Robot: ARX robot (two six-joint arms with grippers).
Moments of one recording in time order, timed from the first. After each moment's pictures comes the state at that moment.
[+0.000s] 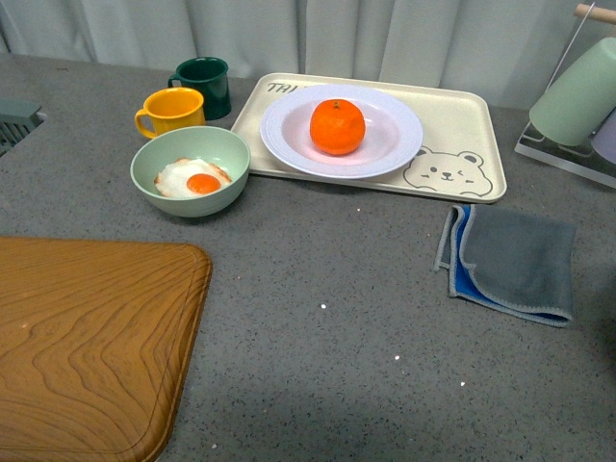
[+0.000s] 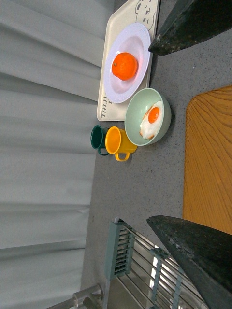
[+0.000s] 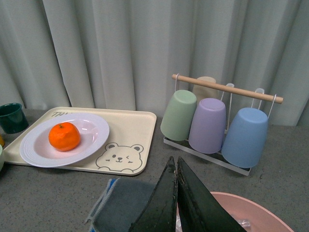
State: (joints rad) left arm 0.00 0.00 0.02 0.00 0.00 0.00; right arm 0.00 0.62 0.01 0.60 0.00 0.00
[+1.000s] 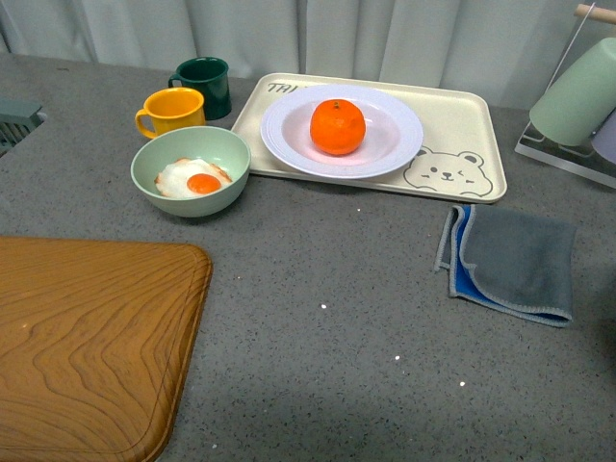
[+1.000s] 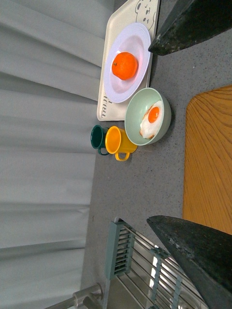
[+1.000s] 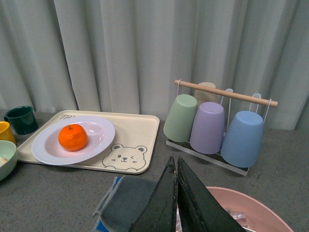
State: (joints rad) left arm 0.00 0.00 0.02 0.00 0.00 0.00; right arm 0.00 0.19 0.01 0.19 0.00 0.00
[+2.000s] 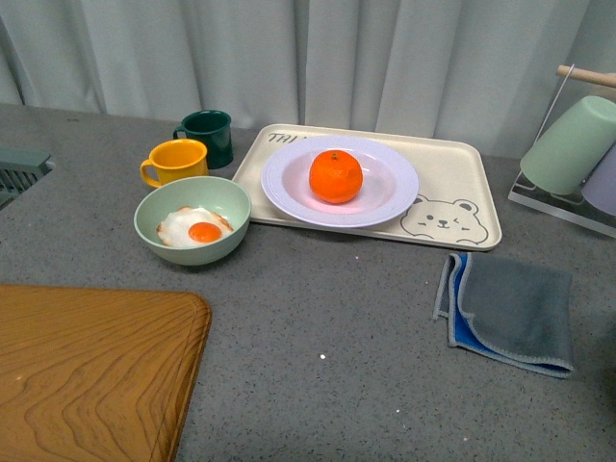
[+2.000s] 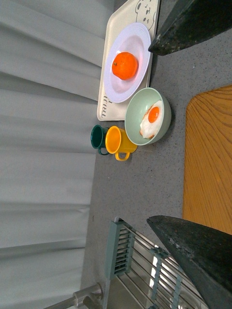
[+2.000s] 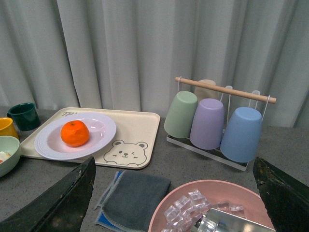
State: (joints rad) left arm 0.00 0.00 0.02 0.00 0.00 0.00; right arm 0.00 0.00 0.01 0.00 0.00 0.00
